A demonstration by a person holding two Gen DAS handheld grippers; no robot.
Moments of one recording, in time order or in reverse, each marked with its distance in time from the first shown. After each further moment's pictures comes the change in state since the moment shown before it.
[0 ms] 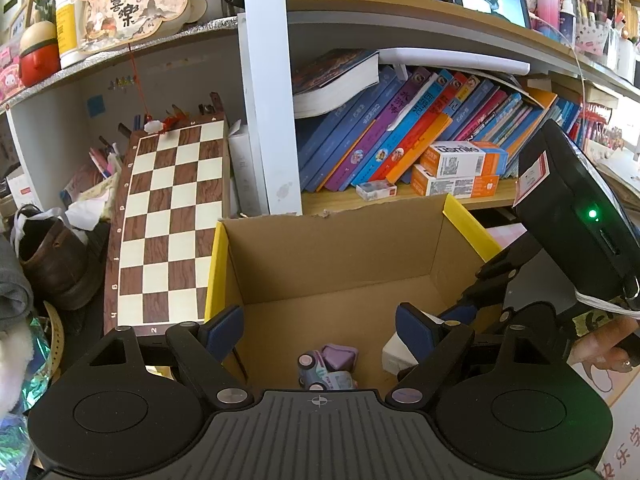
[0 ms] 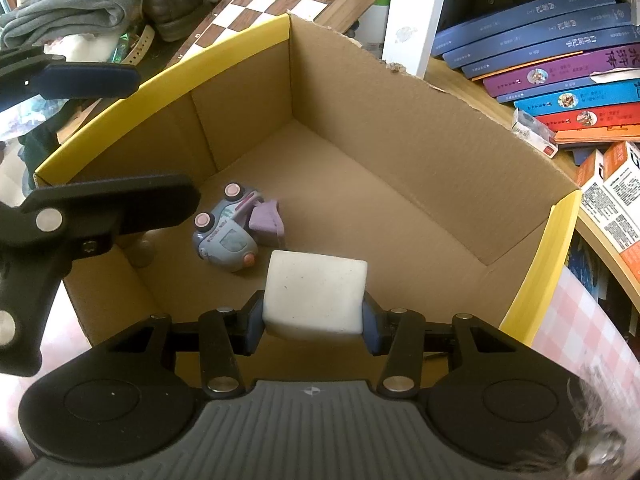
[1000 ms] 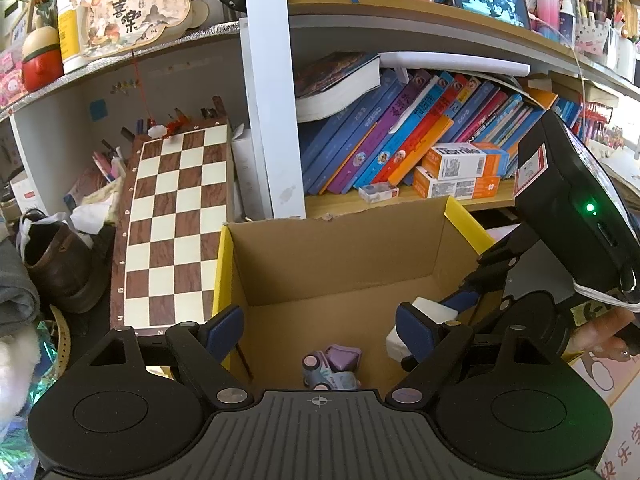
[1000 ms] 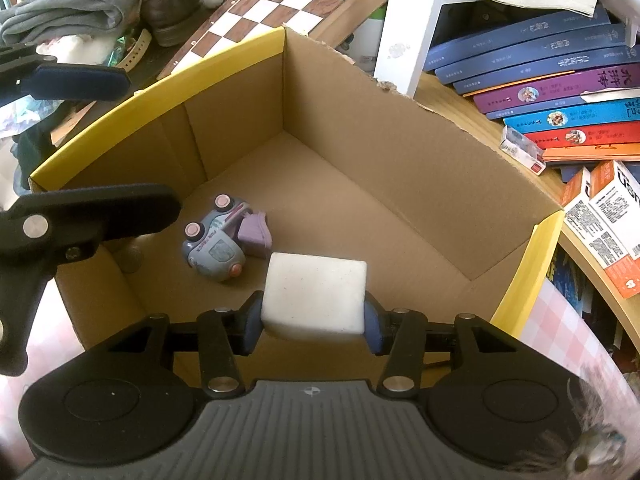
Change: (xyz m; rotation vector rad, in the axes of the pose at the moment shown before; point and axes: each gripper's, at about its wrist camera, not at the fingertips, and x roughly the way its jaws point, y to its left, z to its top) left arm -0.005 0.000 0.002 0.006 -0.004 0.010; right arm -0.007 -0.001 0.007 -0.026 -0.023 -0.032
